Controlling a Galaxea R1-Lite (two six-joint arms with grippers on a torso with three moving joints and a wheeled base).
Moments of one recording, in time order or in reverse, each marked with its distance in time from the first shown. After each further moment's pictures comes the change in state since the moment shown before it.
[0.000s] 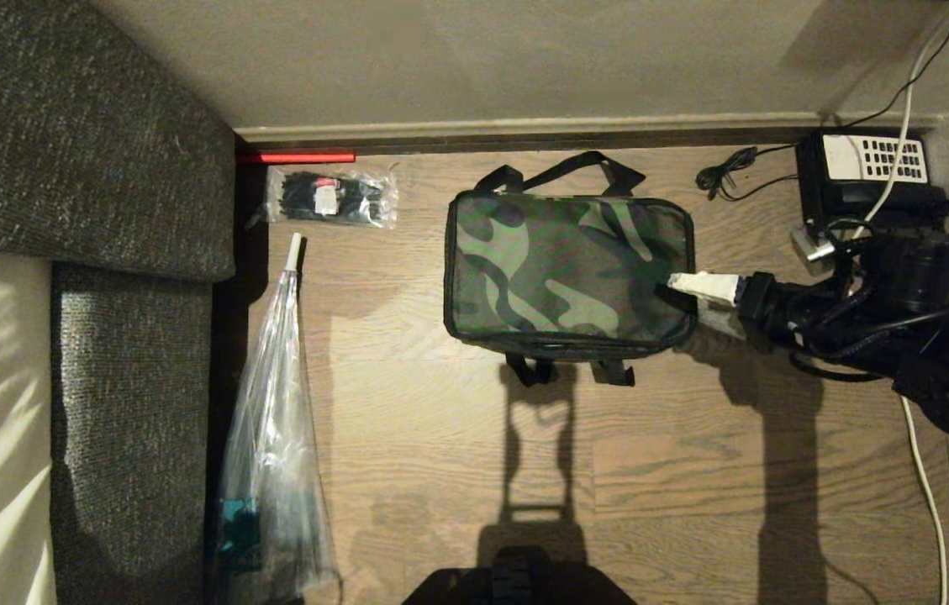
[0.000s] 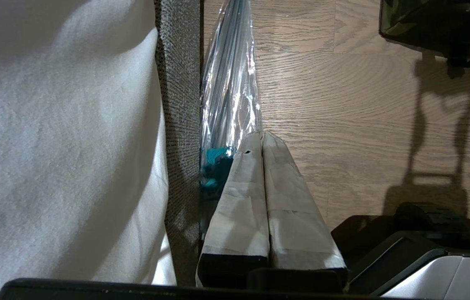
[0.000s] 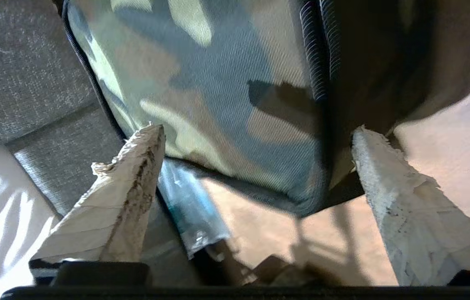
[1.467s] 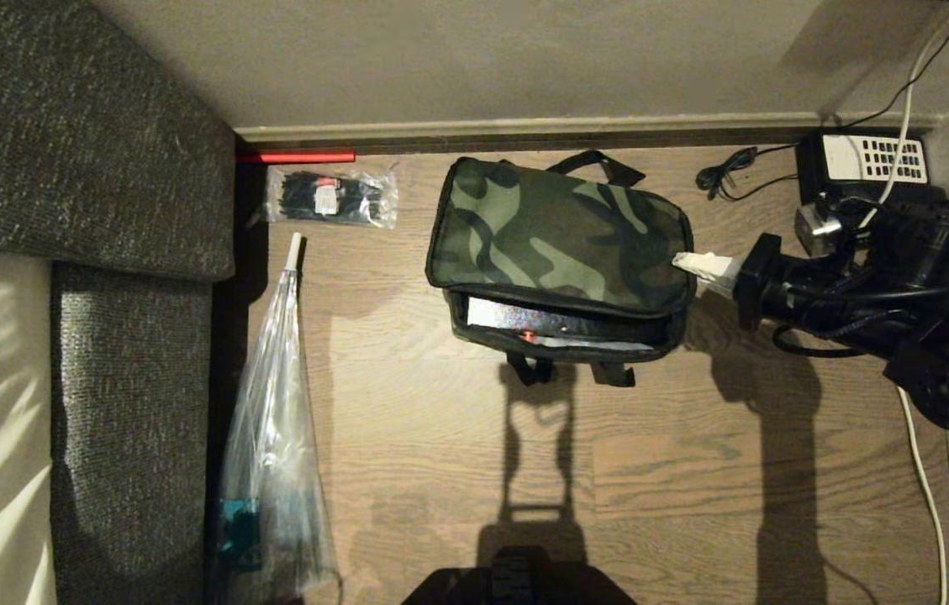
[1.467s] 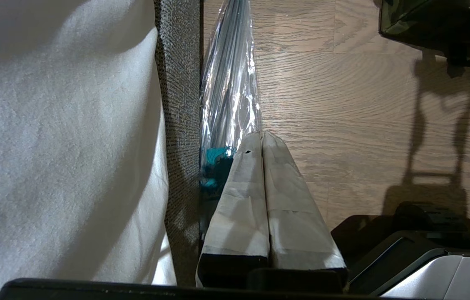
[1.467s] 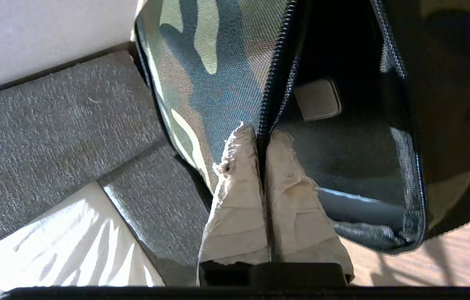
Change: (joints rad) left arm 0.000 0.000 0.000 0.000 0.000 0.000; right arm 0.030 -0.010 -0.037 -0.135 -0.026 0.273
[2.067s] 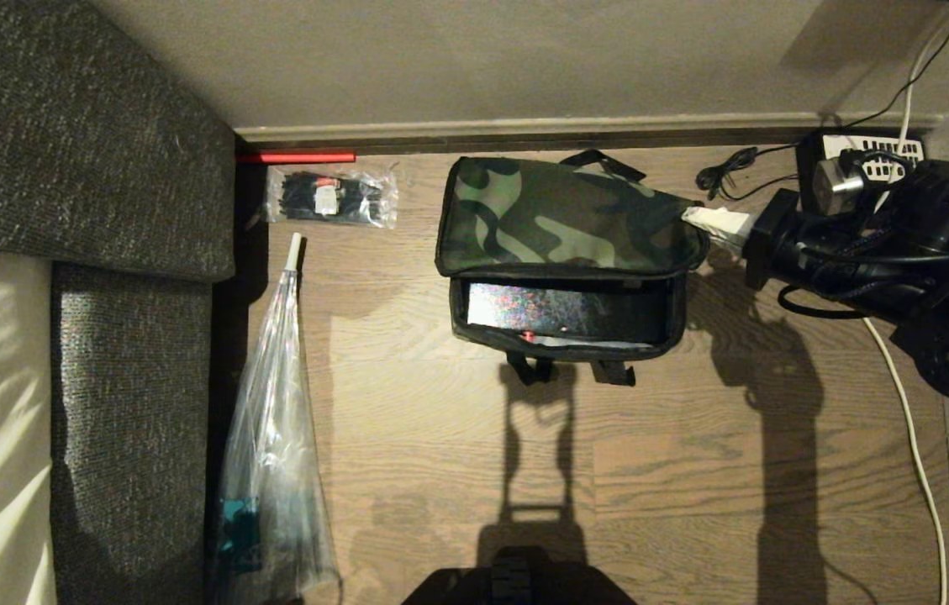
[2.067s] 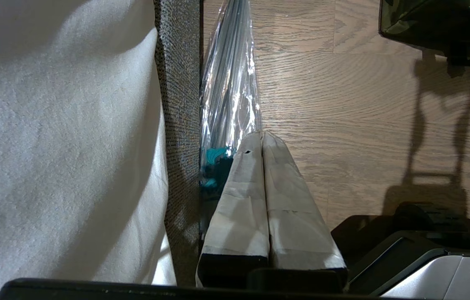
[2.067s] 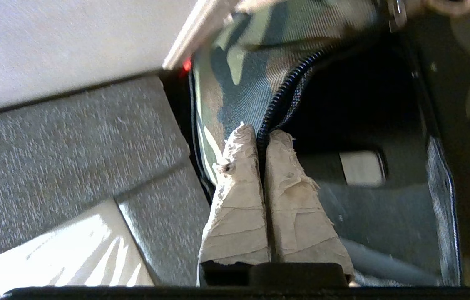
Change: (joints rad) left arm 0.000 0.000 0.000 0.000 0.000 0.000; right arm -0.001 -0.019 -0.107 -0.004 -0.021 0.003
